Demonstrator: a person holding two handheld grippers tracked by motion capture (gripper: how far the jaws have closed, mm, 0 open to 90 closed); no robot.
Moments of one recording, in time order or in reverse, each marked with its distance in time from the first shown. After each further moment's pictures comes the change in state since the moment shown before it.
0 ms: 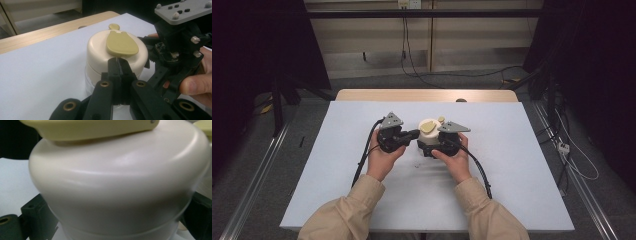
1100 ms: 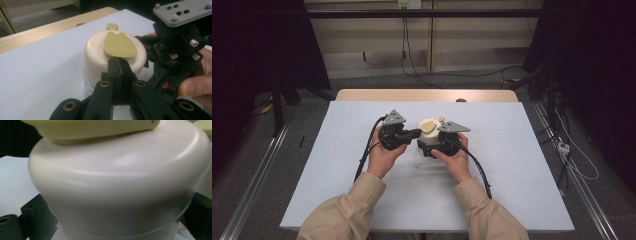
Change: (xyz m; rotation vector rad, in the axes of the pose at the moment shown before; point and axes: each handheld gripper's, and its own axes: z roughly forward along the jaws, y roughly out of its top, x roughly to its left) left arm -0.001 0.010 0.002 0.035 -0.012 0.013; right arm 0.000 0.000 0.000 0.005 -0.004 0.004
